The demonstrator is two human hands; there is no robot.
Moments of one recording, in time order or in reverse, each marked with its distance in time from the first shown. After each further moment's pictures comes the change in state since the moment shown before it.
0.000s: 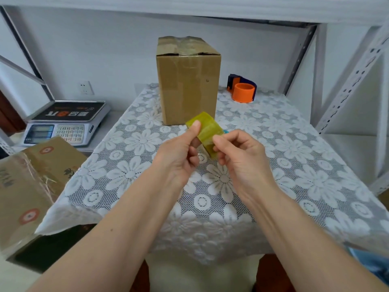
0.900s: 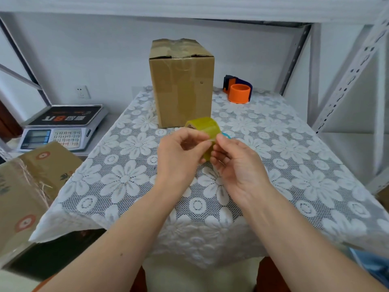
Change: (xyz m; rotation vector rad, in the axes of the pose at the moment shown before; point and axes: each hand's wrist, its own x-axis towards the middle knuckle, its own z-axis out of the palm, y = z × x) left_hand -0.006 -0.017 0.002 0.569 -0.009 0.648; right_hand 0.006 0.004 -0.002 0.360 0.125 0.256
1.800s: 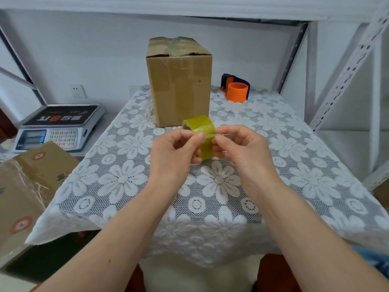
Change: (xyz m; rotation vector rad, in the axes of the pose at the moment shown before) left_hand -0.004 0.002 -0.008 -0.078 0.001 -0.091; right_hand -0.002 -0.018 -0.006 -0.567 -0.058 -0.288
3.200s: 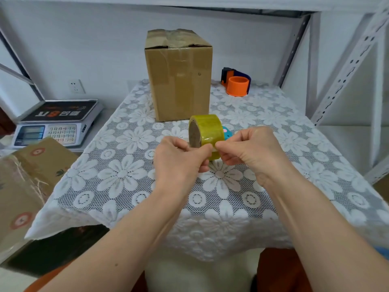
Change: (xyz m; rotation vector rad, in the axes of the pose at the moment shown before) left_hand -0.018 -0.001 0.010 0.000 0.107 -0.155; right_hand 0.003 -0.010 -0.012 -0.281 -0.045 0.162
